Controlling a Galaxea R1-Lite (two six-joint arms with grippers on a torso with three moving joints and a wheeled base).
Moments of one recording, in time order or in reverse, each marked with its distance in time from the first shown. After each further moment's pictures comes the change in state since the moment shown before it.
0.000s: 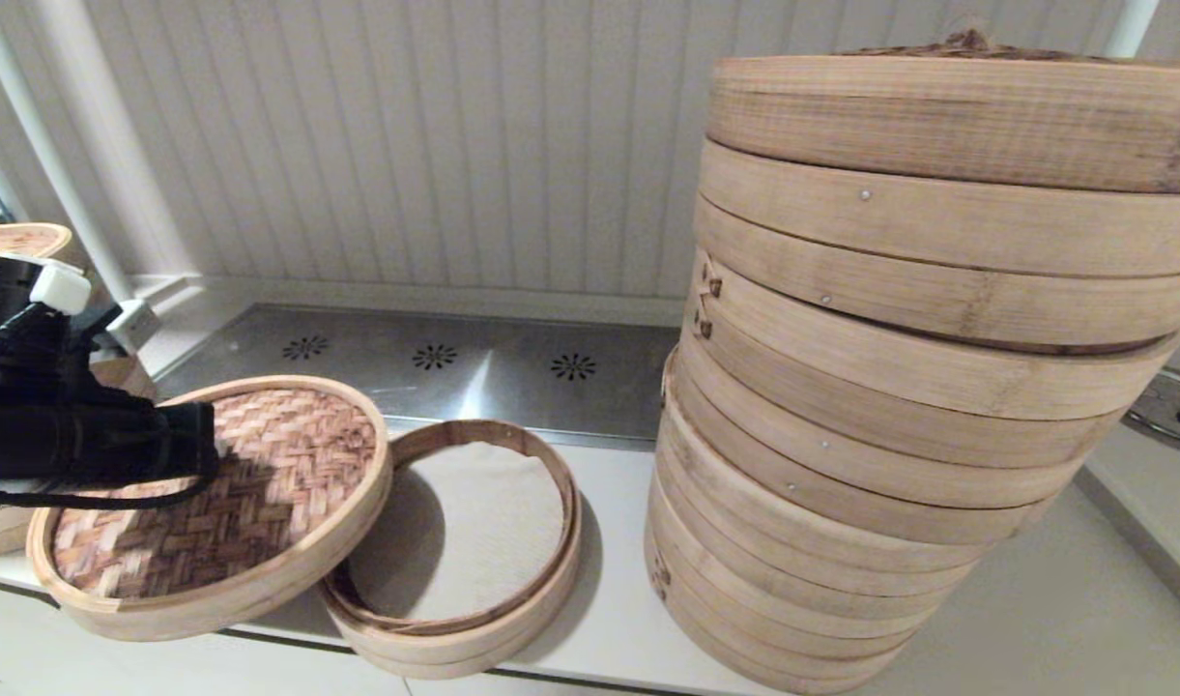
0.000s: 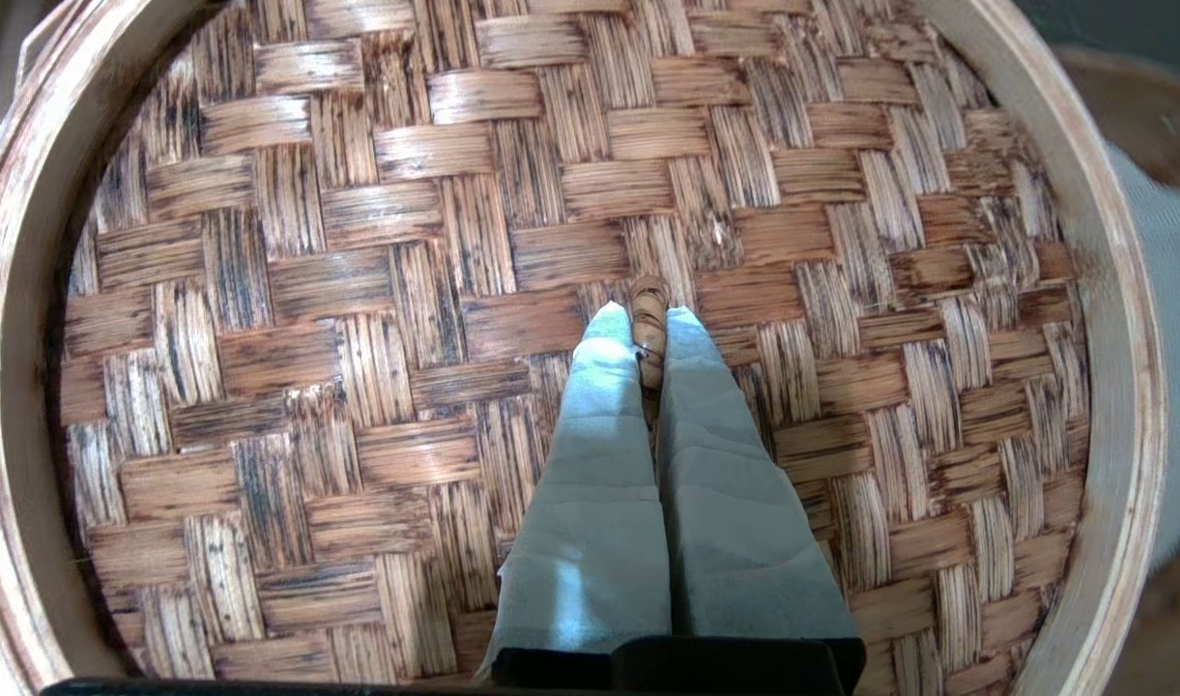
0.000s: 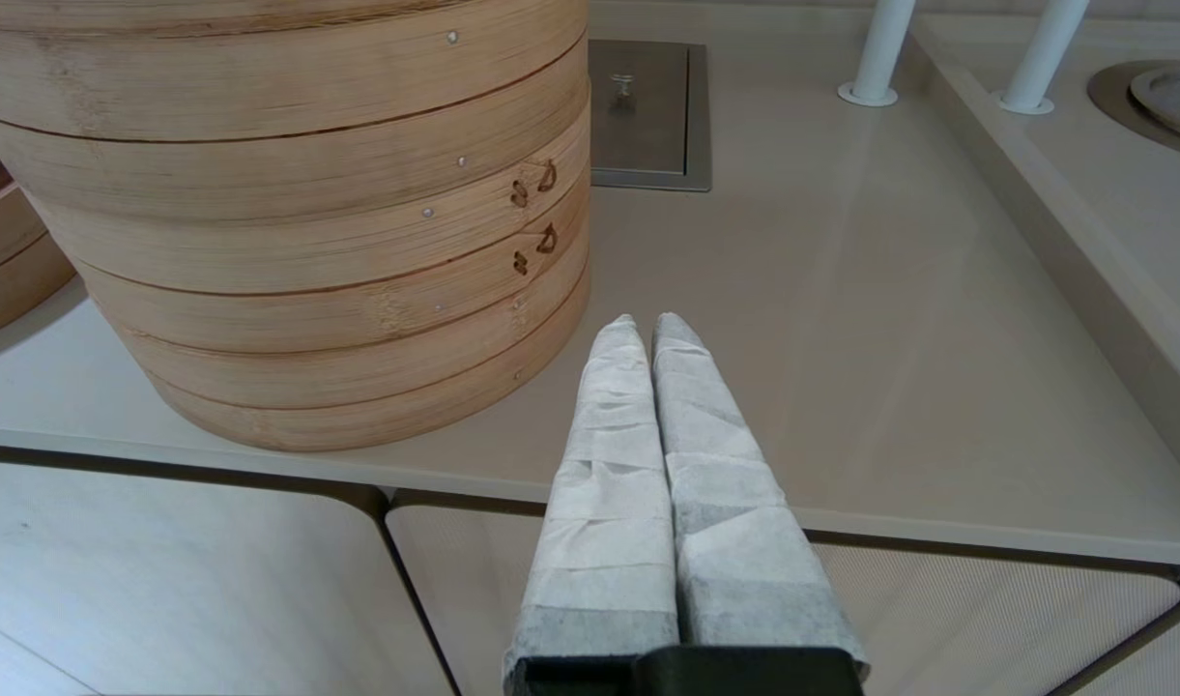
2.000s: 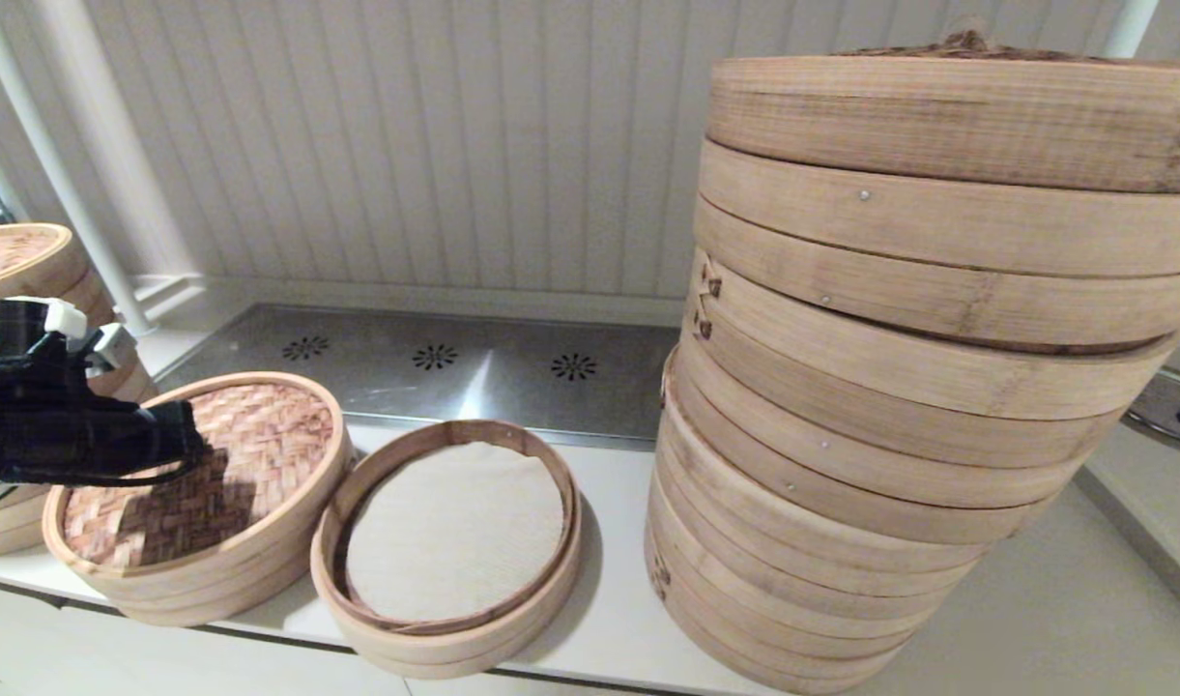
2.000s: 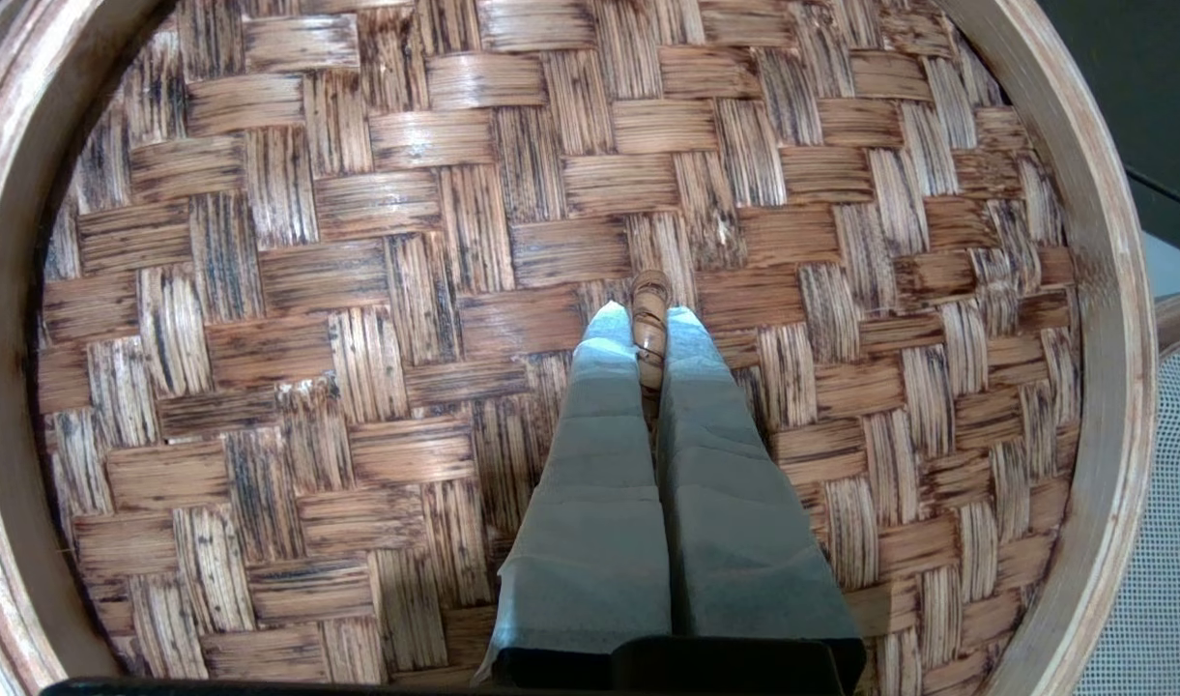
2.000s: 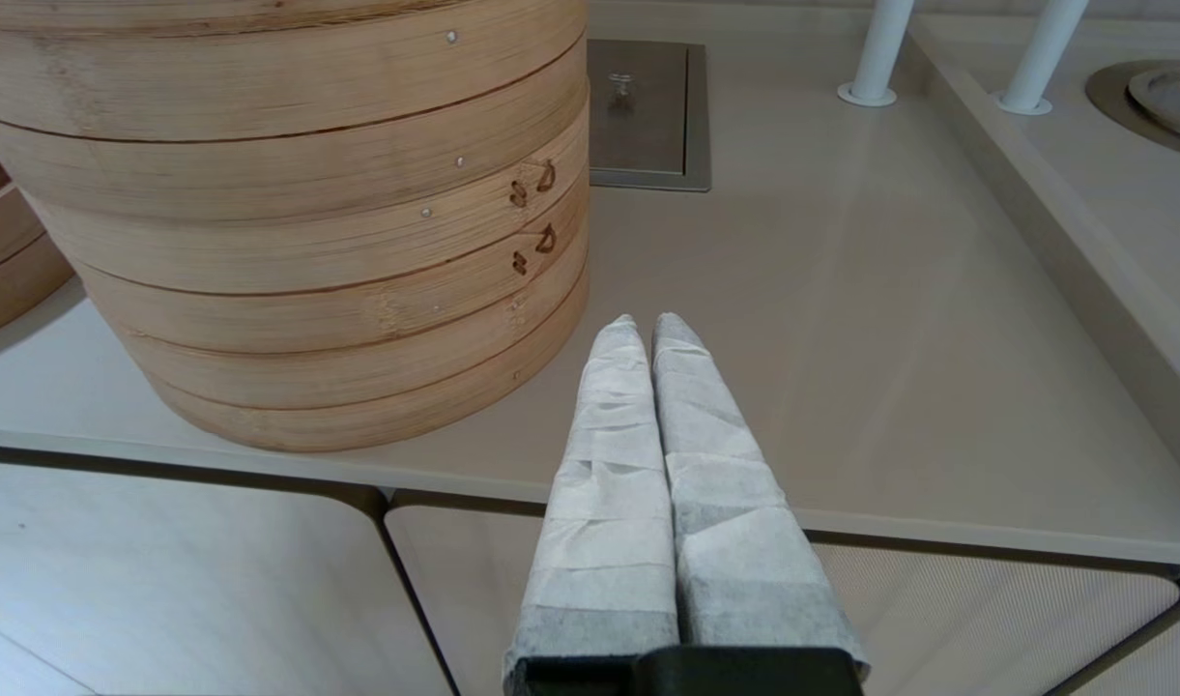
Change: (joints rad) left arm 0.229 0.267 -0.003 -0.277 -0.133 0.030; right arm 0.000 0.000 0.000 0.000 0.000 0.000
